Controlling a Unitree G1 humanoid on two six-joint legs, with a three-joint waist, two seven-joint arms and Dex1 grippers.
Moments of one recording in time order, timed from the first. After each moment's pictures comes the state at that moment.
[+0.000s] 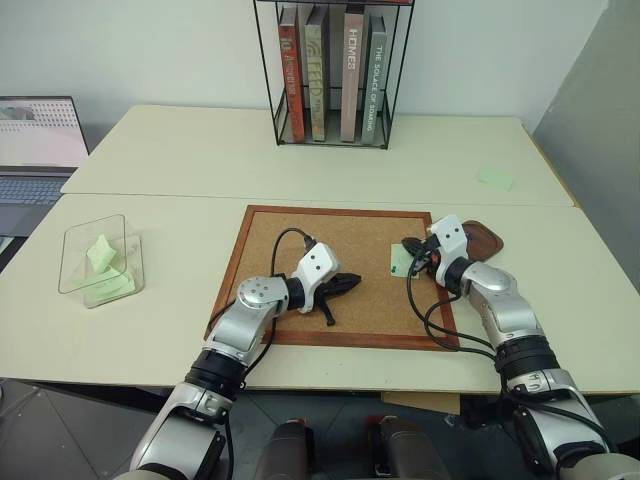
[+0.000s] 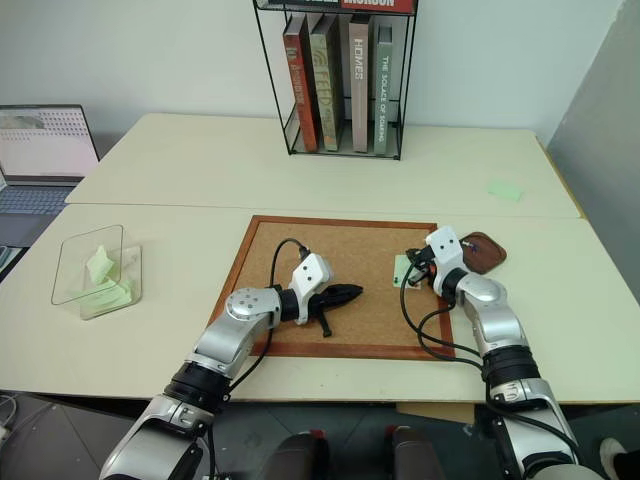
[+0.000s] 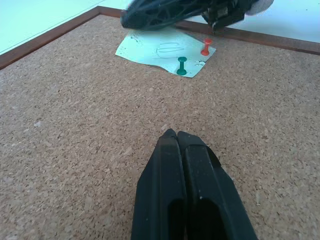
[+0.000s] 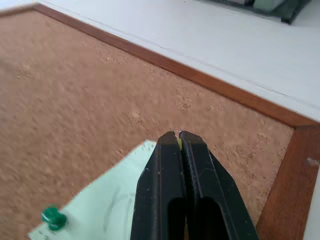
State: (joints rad) left arm -0.49 0.31 -0.27 0.30 -0.10 0.15 -0.86; right arm -0.56 -0.31 0.03 0.43 0.14 0.12 0.60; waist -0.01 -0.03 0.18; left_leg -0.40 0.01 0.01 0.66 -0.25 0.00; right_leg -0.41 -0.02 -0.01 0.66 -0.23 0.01
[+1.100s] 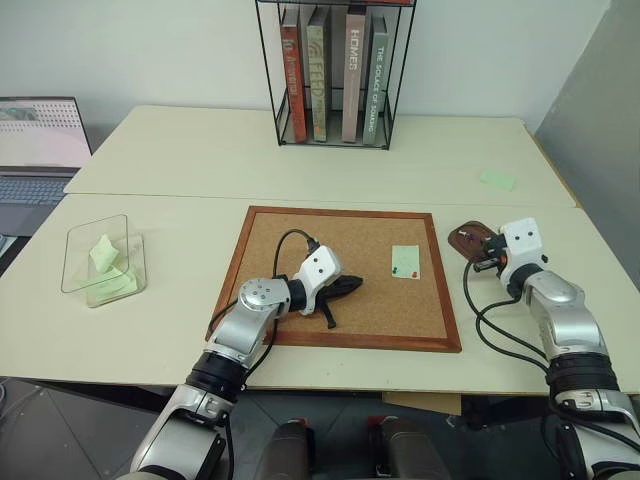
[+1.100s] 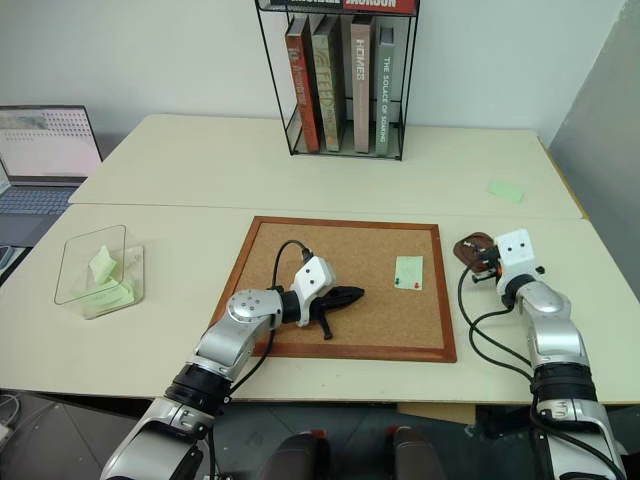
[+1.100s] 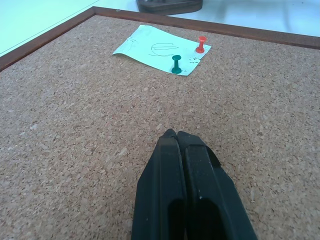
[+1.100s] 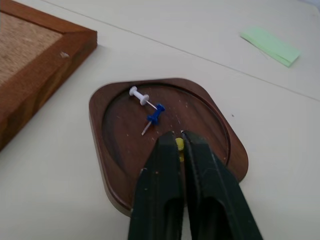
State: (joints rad) left arm -0.48 0.31 -0.28 0.28 -0.08 0.14 -0.87; right arm -0.45 -0.49 -0.13 0.40 0.05 0.22 0.37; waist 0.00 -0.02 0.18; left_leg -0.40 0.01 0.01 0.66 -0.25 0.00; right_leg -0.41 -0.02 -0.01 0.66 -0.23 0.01
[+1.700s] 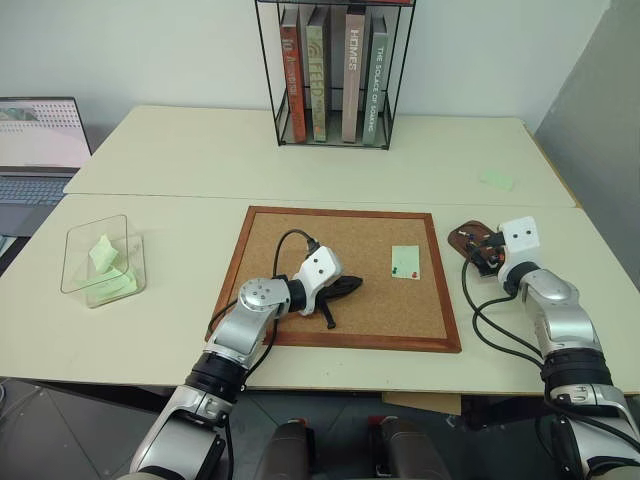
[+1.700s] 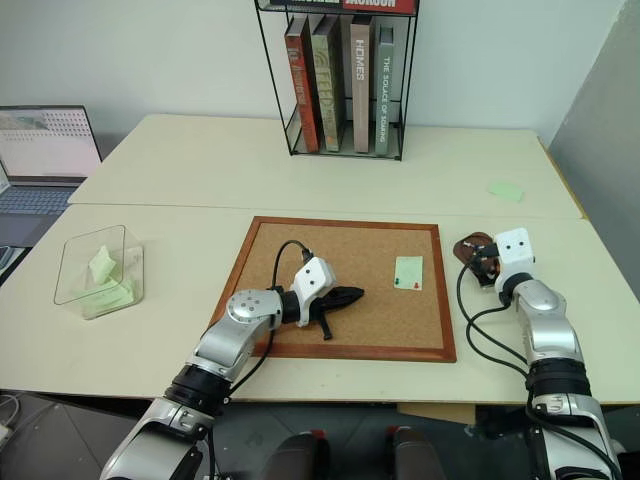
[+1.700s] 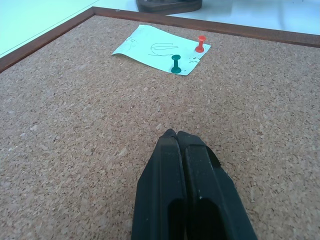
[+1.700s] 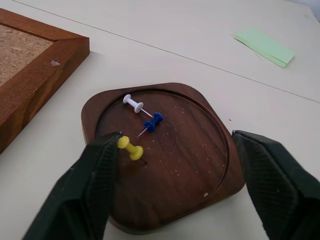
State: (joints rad) left arm -0.48 0.31 -0.28 0.28 -0.07 0.14 -0.87; right arm -0.47 -0.48 -0.14 0.43 0.05 0.20 0.33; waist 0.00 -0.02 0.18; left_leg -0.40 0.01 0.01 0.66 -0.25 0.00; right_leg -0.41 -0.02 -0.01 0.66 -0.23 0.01
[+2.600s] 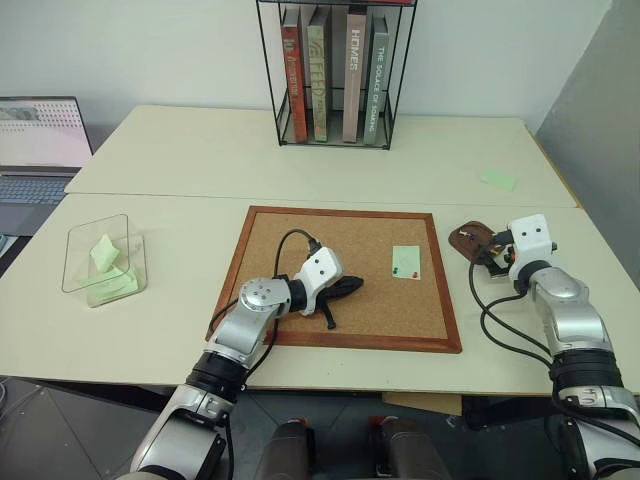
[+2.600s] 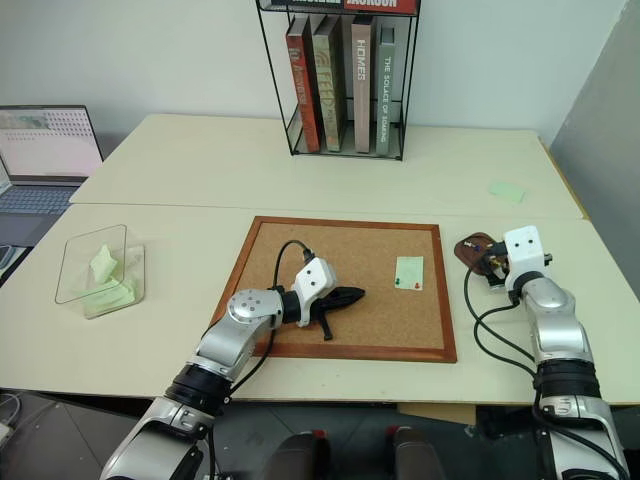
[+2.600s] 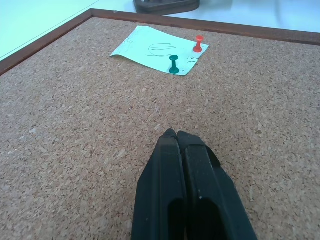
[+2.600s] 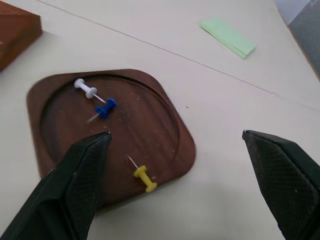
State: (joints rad) left arm -0.48 0.31 -0.28 0.29 -0.06 0.12 -0.88; right arm -0.46 -0.47 -0.18 0.36 0.06 0.29 0.28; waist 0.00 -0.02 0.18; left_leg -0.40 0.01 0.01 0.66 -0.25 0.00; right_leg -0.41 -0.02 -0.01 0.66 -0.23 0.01
